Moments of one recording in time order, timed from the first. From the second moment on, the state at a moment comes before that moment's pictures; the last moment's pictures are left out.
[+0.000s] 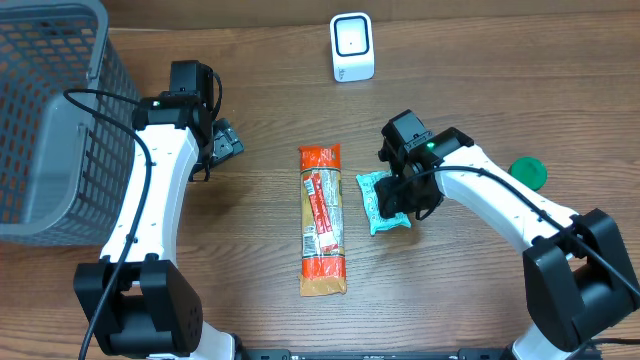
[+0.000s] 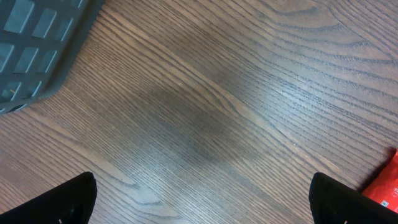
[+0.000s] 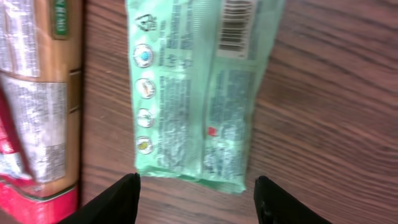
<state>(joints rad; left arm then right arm) 0.02 1.70 1.47 -1.12 -0.27 -0.57 0.52 1.82 1.26 -0.91 -0.17 0.23</state>
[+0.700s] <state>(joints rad) 0.02 1.70 1.47 -1.12 -0.27 -0.57 0.48 1.80 1.10 -0.74 0.11 0.25</state>
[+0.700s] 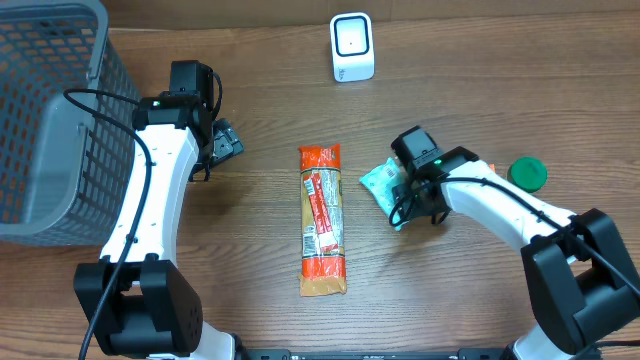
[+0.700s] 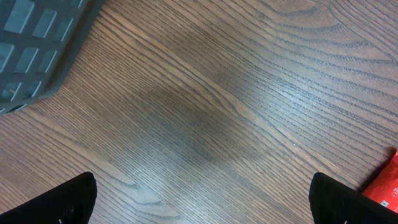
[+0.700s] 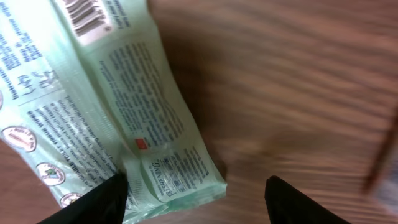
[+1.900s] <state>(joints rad) 0.02 1.70 1.47 -1.12 -0.27 -0.57 0.40 1.80 1.16 -0.81 -0.01 0.74</state>
